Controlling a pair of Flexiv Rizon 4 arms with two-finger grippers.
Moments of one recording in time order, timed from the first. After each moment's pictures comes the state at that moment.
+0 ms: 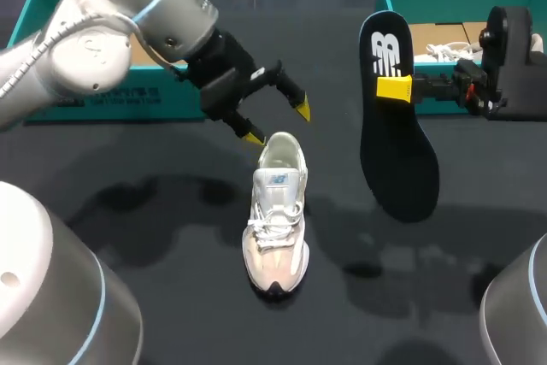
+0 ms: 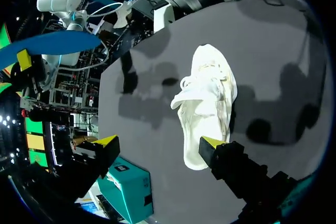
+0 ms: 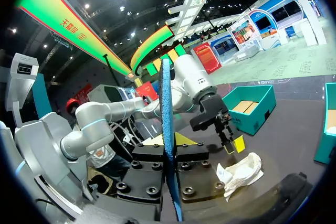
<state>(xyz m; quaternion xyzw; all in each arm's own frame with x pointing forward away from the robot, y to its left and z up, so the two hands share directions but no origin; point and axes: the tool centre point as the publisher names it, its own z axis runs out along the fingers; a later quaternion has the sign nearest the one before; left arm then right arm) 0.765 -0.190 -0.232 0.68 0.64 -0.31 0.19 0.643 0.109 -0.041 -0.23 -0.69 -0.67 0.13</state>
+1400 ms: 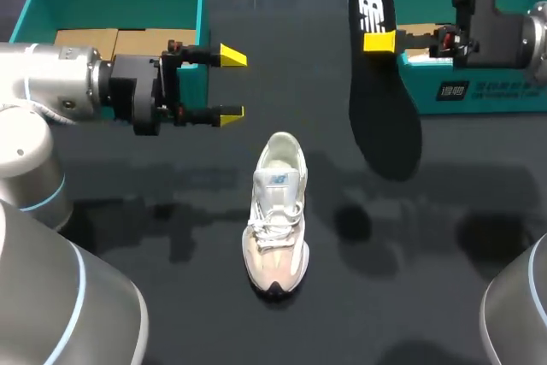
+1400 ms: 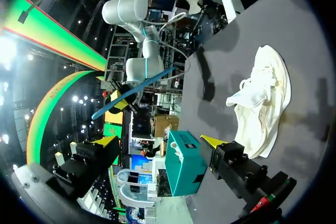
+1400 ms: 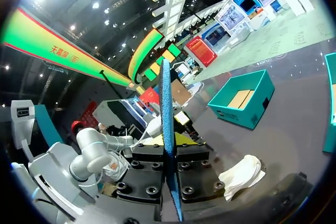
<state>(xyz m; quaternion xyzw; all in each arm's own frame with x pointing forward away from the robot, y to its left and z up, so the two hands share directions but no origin) 0.767 -0.134 -0.147 0.48 0.56 -0.50 0.46 0.735 0.112 -0.055 -0.30 -0.66 -0.66 0.21</state>
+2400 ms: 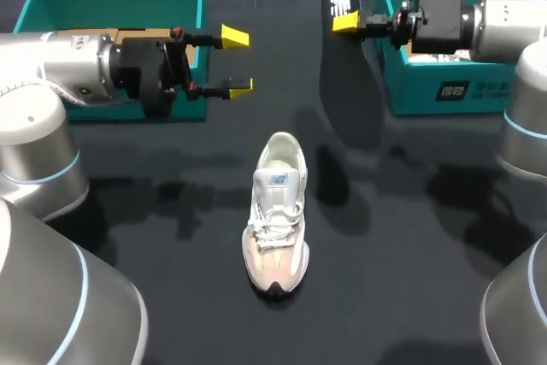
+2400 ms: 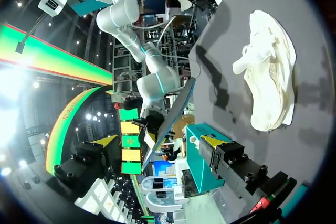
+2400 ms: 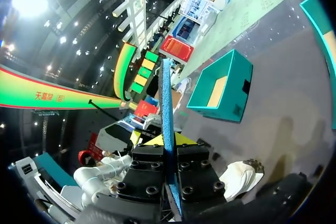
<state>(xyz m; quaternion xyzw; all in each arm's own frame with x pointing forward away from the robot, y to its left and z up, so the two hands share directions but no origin) 0.806 -0.144 -0.132 0.52 0.48 -0.49 0.52 0.852 0.134 -0.117 -0.44 -0.59 -0.61 0.29</state>
